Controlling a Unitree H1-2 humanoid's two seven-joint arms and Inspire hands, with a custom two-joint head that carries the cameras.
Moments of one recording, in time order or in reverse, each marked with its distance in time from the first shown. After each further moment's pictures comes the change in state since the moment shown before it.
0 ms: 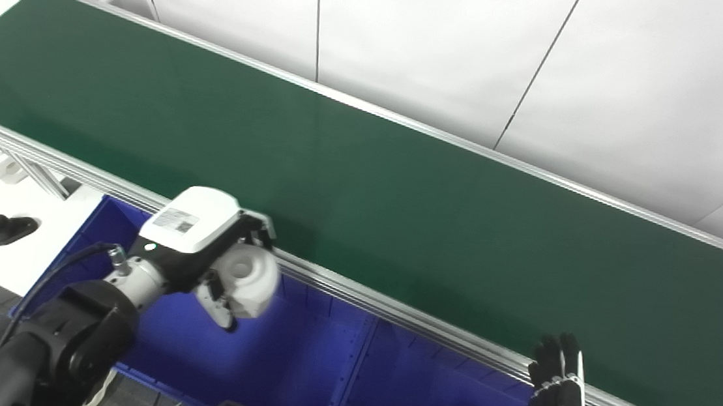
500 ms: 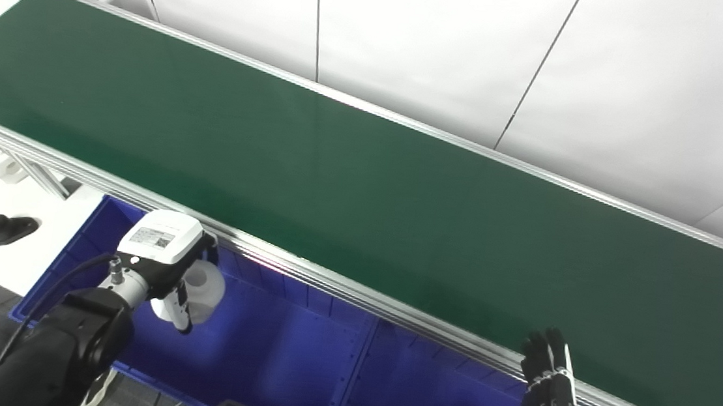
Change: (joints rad) left arm -0.045 -0.002 -0.023 0.316 0.232 0.082 0.087; right arm -0.036 -0.002 -0.015 0.051 -0.002 0.000 0.014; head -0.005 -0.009
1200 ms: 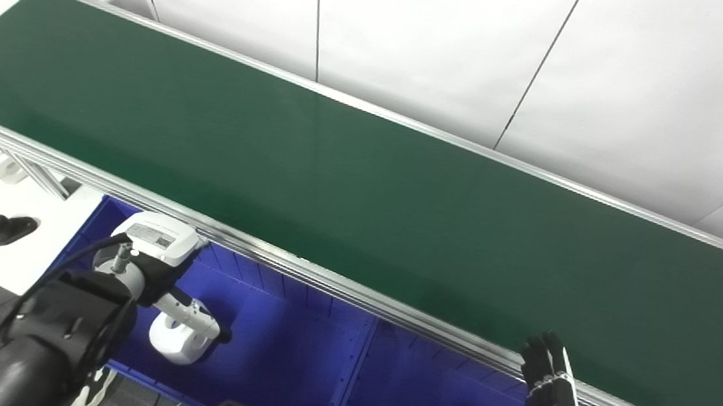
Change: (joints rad) left arm -0.045 -0.012 0.031 -0.645 0.238 0.010 -0.985; right arm 0.000 -0.004 -0.015 0.004 0.018 0.000 0.019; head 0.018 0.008
